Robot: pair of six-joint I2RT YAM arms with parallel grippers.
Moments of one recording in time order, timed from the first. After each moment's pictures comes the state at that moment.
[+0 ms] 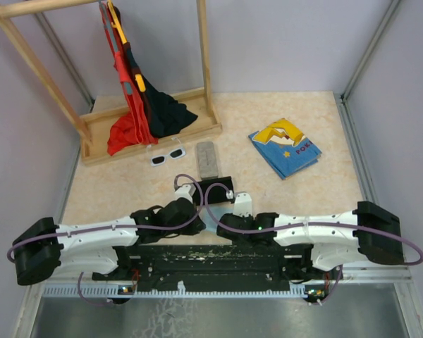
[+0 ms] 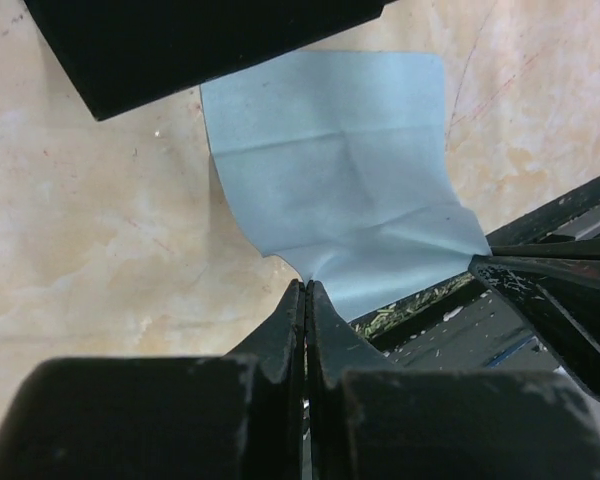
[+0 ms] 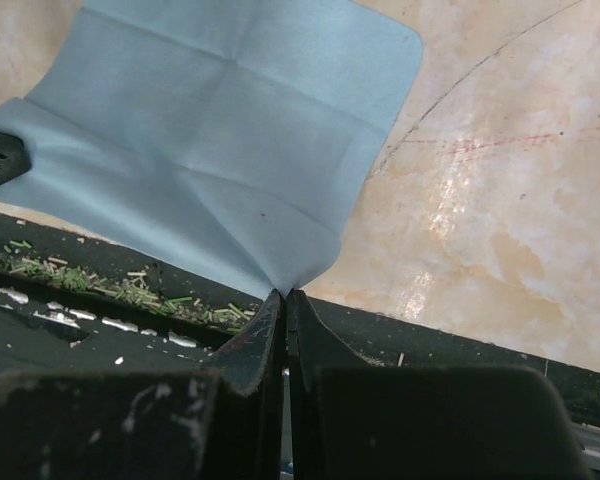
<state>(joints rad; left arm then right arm) -1.13 1.13 0.47 -0.12 -0.21 -0.96 1.35 1.26 0.70 -0.61 0.46 1.05</state>
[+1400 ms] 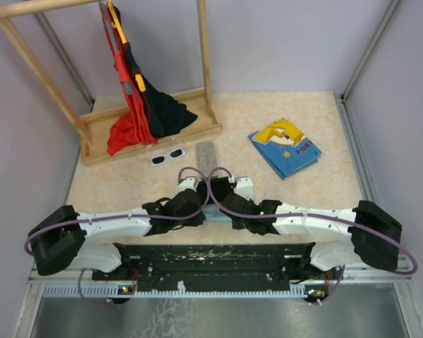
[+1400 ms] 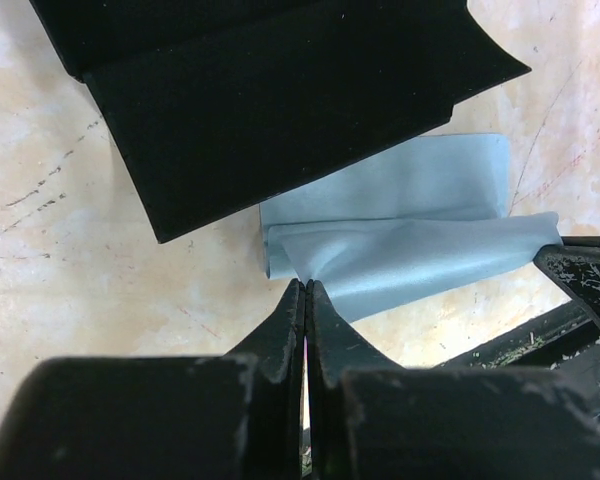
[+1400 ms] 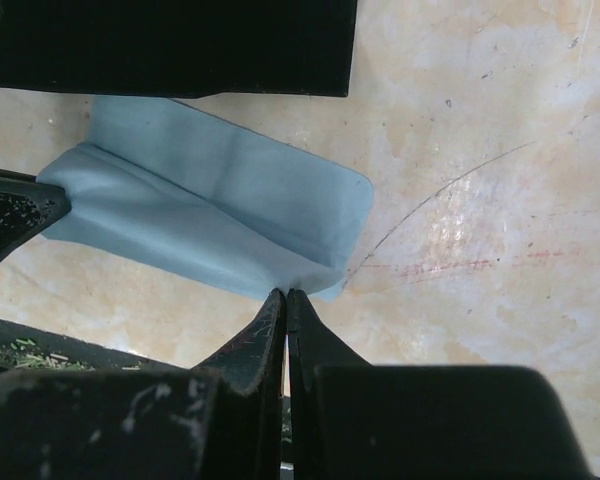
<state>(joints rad) -1.04 1.31 0.54 -0.06 -0.25 -0.87 1.14 1.28 0.70 -0.47 0.44 0.85</state>
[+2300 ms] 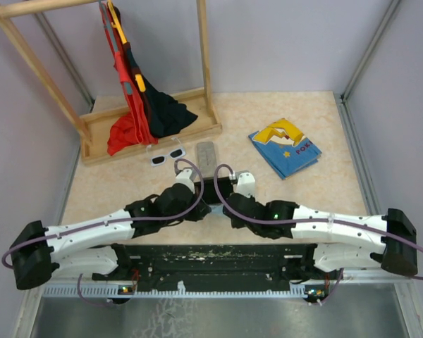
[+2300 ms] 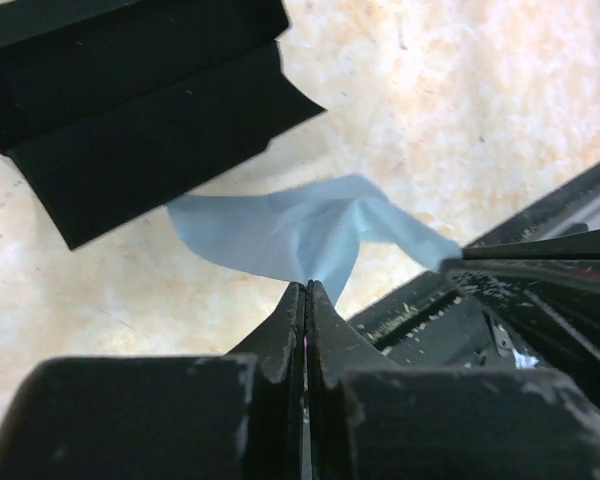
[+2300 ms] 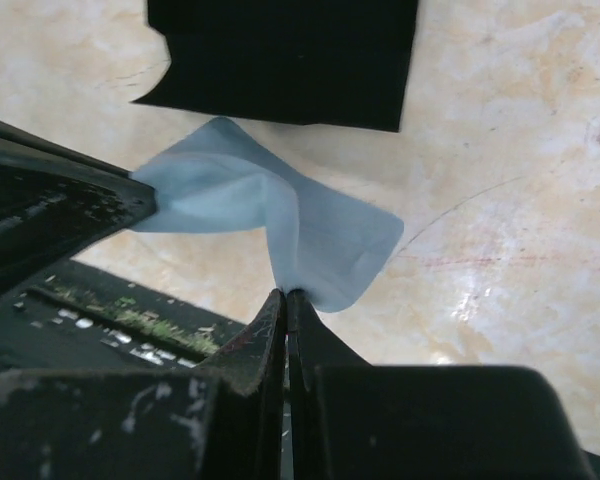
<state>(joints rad) -1.05 1.12 0.62 -0.12 -0.21 -0.82 1.22 1.12 0.79 -0.59 0.51 0.82</state>
